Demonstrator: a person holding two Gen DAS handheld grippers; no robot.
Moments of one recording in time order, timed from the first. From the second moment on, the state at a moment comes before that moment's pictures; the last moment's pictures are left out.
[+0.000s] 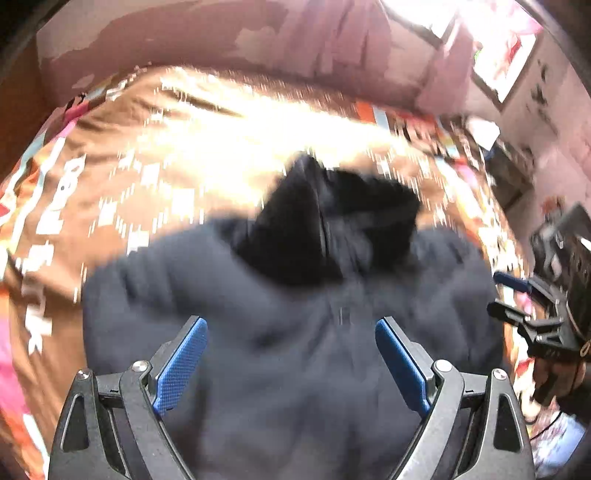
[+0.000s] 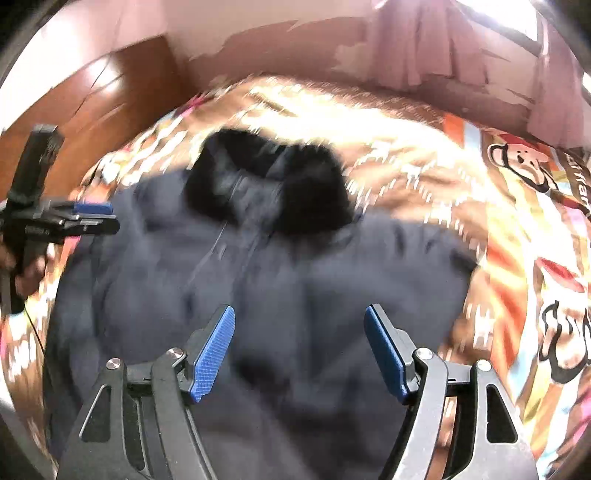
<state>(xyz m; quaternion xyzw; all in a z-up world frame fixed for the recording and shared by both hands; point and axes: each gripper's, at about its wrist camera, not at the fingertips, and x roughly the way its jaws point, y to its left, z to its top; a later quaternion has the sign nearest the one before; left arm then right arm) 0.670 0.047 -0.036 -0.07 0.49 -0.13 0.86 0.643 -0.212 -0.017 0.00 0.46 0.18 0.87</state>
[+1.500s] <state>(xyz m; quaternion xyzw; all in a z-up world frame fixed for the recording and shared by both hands) 0.703 0.002 -0.032 0.05 0.56 -0.26 0.78 0.713 -0.178 -0.035 -0.02 0.54 0.31 0.78</state>
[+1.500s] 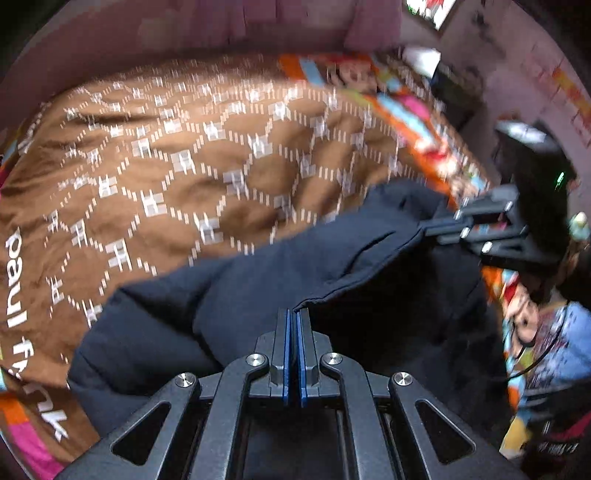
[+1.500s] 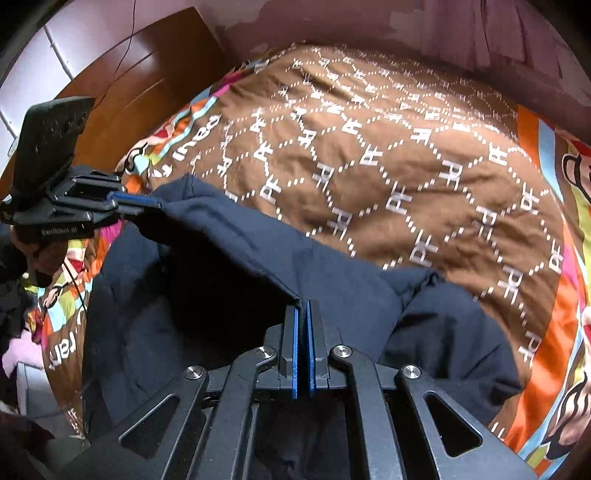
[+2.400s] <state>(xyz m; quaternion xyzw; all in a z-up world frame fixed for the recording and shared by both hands) 0.682 0.029 -0.027 -0.01 0.53 -0.24 0.81 0.702 -0.195 -0.039 0.07 0.54 0.30 0.78</state>
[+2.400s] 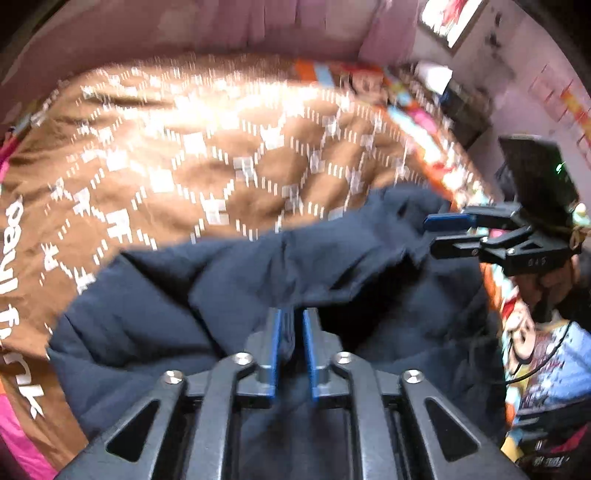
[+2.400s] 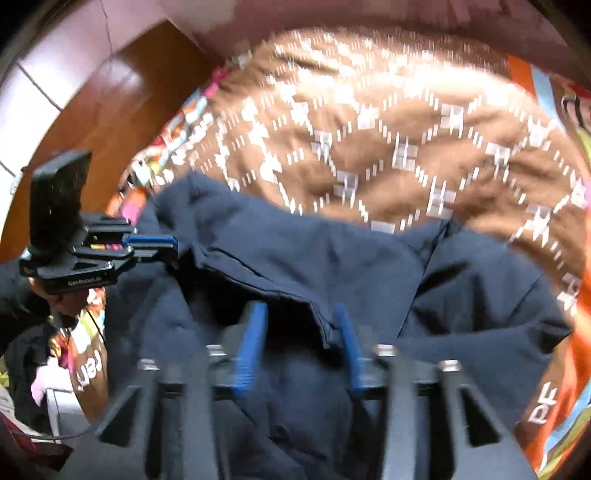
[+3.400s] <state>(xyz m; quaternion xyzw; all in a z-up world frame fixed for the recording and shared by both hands) 0.711 -0.034 -0.132 0.03 0.66 -0.25 0.71 0.724 -0.118 -0.143 0.00 0.66 0.30 0.69</state>
